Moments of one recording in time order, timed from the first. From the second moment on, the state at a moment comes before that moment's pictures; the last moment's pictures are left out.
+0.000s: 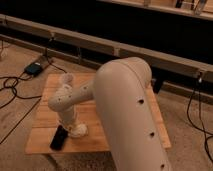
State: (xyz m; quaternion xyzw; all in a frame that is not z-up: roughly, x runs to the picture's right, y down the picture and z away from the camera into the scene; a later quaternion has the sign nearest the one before) arm -0.180 0.235 0.813 -0.30 0.25 0.59 0.71
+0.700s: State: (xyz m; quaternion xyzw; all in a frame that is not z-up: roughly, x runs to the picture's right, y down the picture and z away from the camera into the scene) arm -0.097 0.207 0.831 -0.24 0.29 0.63 0.67
